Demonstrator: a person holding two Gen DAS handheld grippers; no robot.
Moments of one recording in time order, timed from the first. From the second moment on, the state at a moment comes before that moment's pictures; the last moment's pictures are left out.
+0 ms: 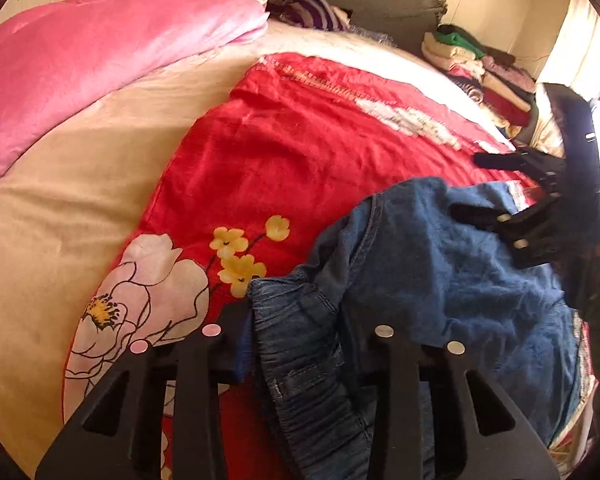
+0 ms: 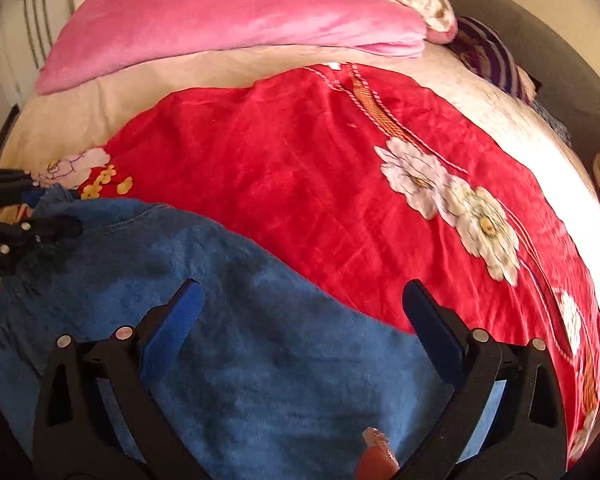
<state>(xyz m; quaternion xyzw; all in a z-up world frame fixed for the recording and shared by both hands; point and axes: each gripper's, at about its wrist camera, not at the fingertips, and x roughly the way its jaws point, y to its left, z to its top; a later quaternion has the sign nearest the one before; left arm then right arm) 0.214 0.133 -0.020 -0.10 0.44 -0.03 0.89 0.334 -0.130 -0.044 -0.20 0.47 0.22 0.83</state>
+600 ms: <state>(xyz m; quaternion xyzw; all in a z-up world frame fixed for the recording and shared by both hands) 0.162 0.127 0.009 -0.07 0.37 -0.05 0.92 0.273 -0.132 -0.013 -0.18 0.40 0.30 0.85</state>
